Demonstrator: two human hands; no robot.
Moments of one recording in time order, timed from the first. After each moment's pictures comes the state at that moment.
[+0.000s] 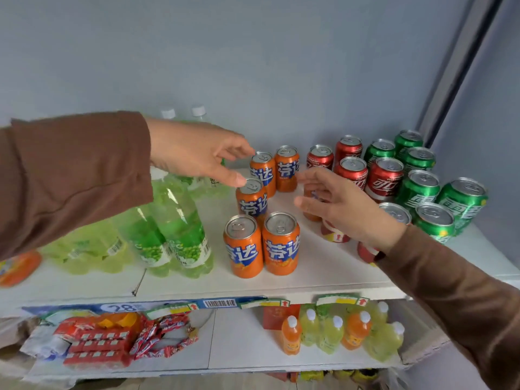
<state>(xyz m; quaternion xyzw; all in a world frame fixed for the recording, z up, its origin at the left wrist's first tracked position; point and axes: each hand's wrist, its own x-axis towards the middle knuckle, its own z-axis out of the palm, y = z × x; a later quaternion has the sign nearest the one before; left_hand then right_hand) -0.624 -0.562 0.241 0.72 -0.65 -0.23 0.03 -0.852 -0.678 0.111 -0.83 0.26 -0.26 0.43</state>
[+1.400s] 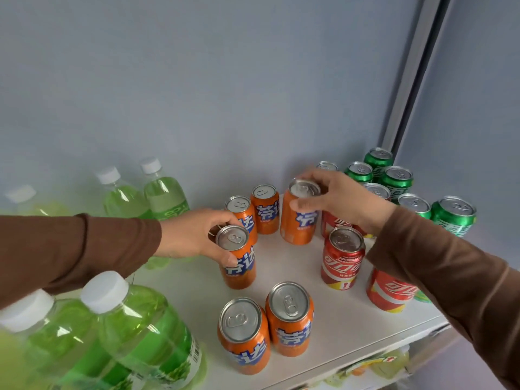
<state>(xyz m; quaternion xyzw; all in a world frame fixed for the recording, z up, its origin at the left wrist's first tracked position) -0.541 -0.657 0.139 0.61 -0.67 -0.38 0.16 -0.813 -0.768 0.144 -0.76 0.41 -0.24 0.45</state>
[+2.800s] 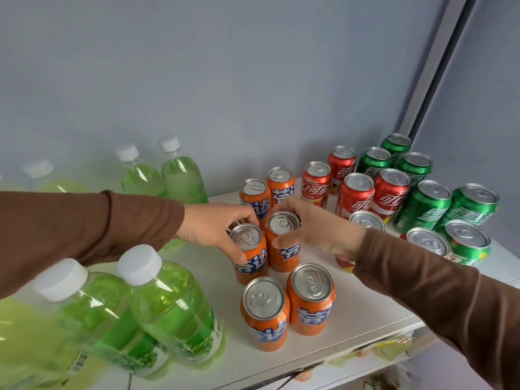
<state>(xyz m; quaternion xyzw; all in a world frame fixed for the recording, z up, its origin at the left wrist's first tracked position) -0.535 -0.656 0.131 0.59 -0.70 -0.39 0.03 -0.758 -0.718 0.100 -0.75 0.39 -0.11 0.52</state>
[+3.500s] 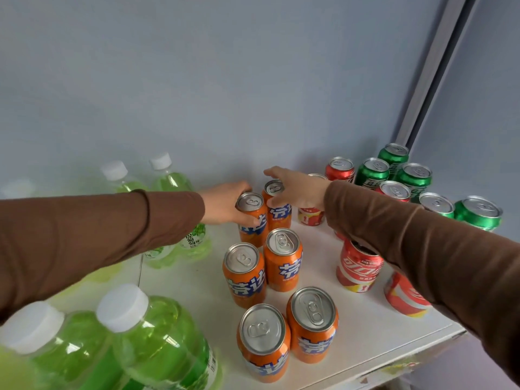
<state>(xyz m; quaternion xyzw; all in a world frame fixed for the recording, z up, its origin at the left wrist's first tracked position) -0.533 -0.729 0.131 0.68 -0.70 -0.21 0.05 -0.712 -0.811 0.126 -0.84 0.40 -0.07 0.35</state>
